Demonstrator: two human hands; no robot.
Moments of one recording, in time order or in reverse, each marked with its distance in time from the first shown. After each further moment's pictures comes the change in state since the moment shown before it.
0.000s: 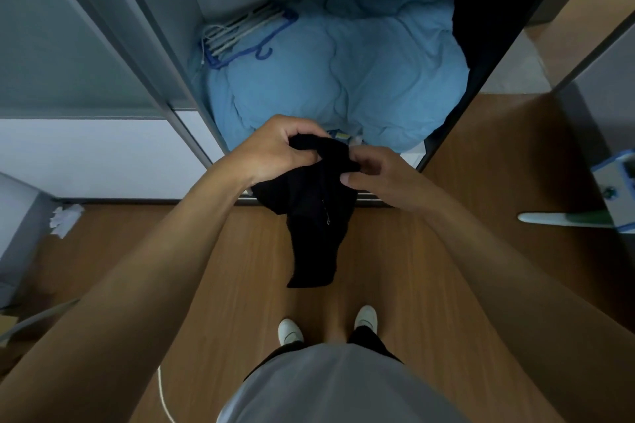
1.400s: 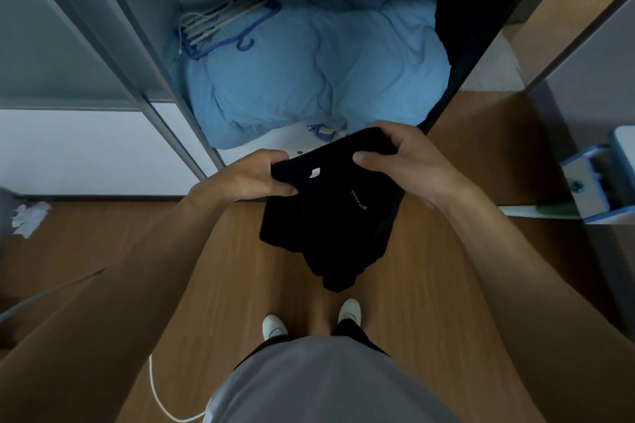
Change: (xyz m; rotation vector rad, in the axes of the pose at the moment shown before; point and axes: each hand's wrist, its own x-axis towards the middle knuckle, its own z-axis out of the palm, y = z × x) left_hand 0.003 -0.081 0.013 0.207 -0.166 -0.246; right_hand -0.027 -0.041 -0.023 0.018 0.268 0.161
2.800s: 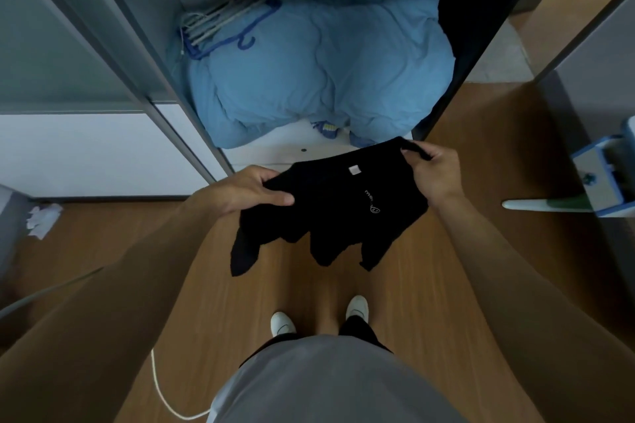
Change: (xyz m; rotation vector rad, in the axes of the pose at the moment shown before) left_hand -0.012 -0.021 0.008 -0.344 -0.121 -0.196; right_hand 0.026 0.110 -0.019 0.109 0.487 0.184
